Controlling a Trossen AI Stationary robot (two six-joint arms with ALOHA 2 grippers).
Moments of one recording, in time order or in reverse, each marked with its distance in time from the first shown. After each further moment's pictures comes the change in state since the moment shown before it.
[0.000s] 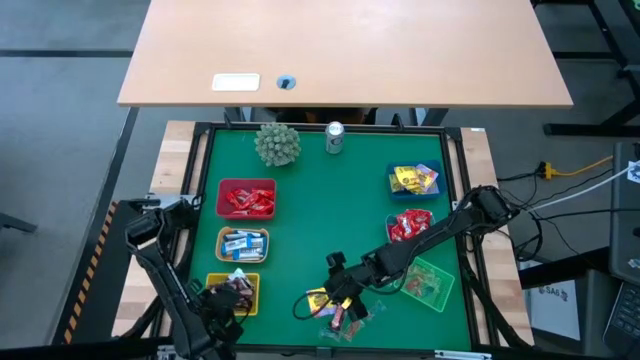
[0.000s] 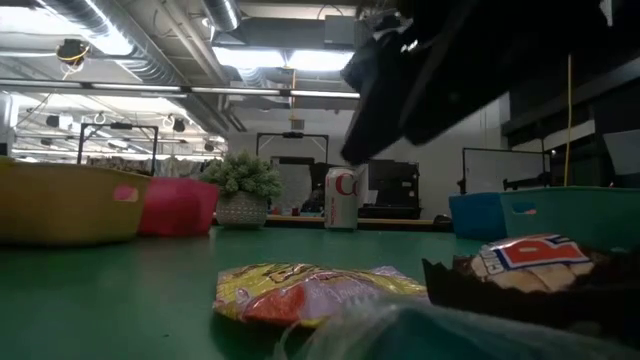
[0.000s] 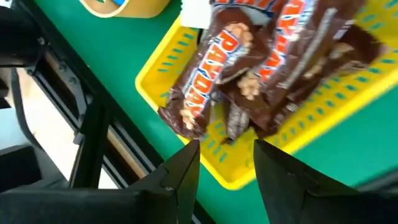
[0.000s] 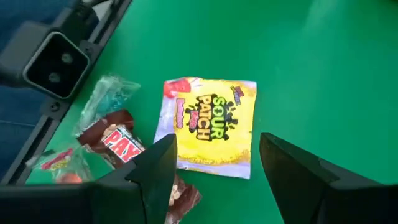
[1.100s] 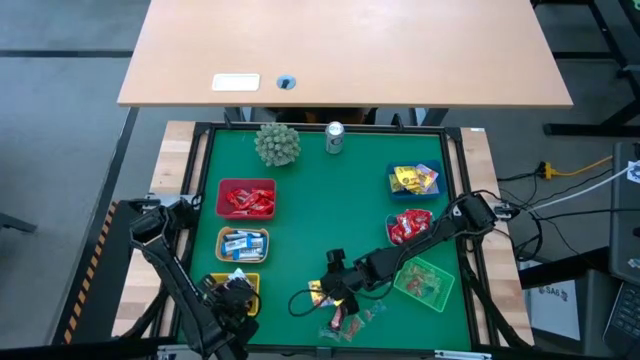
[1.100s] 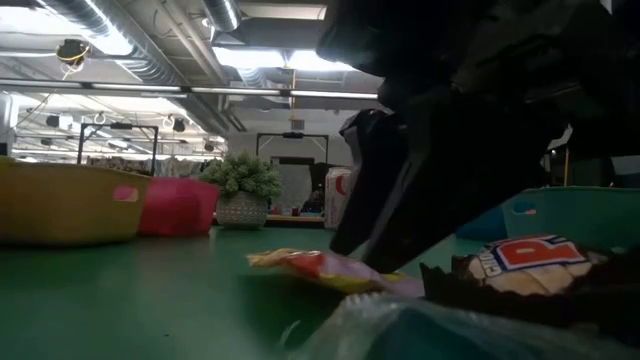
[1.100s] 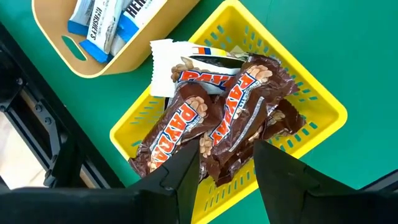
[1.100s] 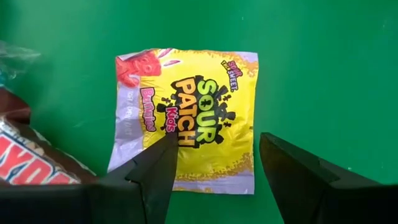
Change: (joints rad) left arm 0.069 0.000 0.058 0.020 -0.155 0.007; right arm -0.004 0.131 0.003 0.000 0.156 0.051
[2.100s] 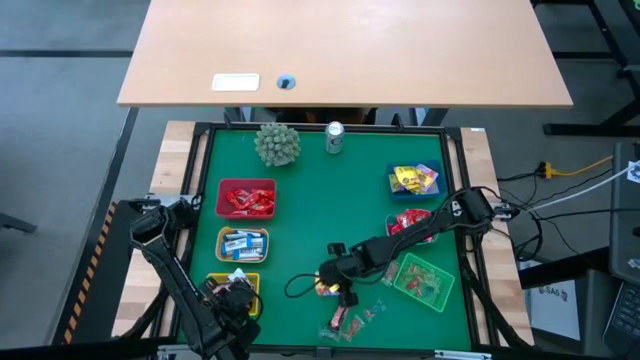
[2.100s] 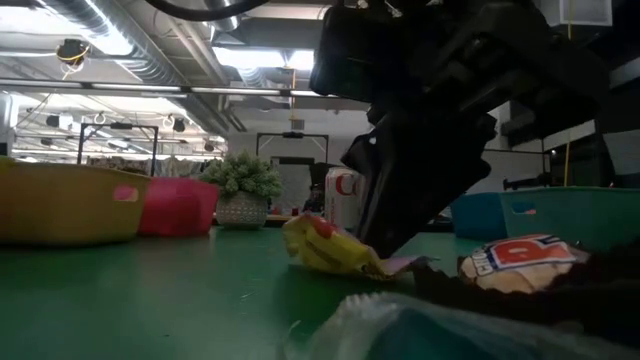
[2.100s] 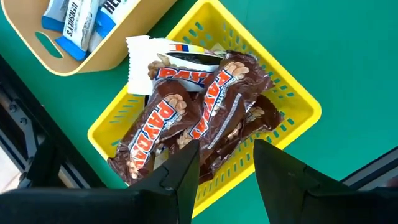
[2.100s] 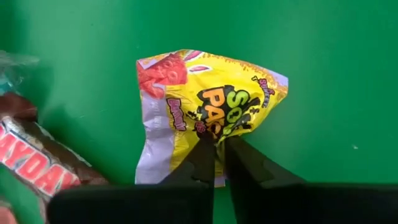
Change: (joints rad) left arm 0.000 0.000 0.000 0.054 -0.007 0.001; right arm -0.082 -0.011 -0.003 -0.048 -0.177 0.067
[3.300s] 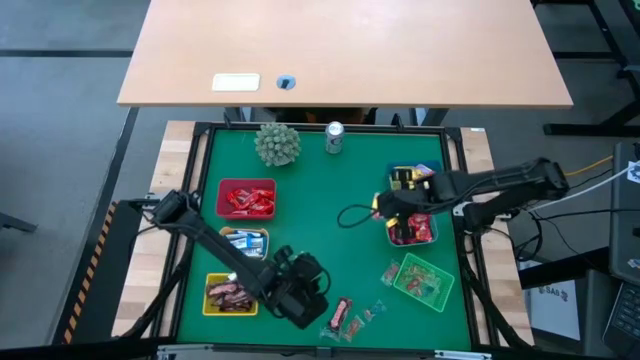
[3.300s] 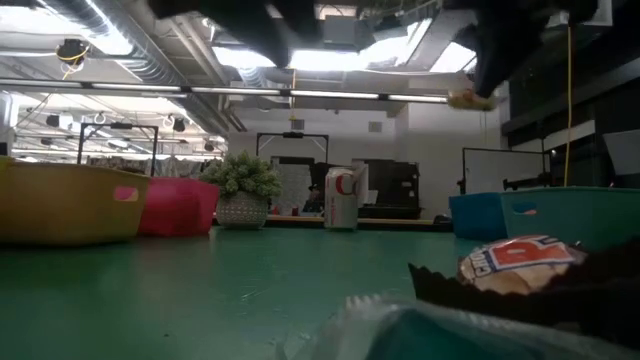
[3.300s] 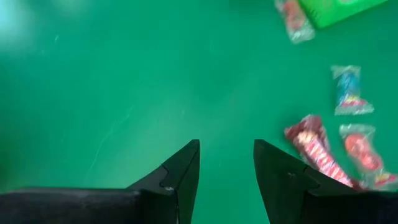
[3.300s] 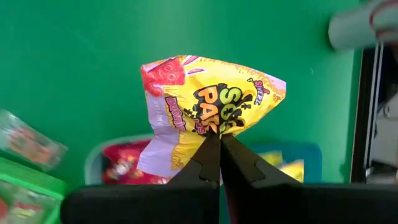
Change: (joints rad) left arm 0.341 0.000 0.000 0.546 -0.432 0.624; right arm -0.208 -0.674 -0.050 -0.843 0.326 -0.178
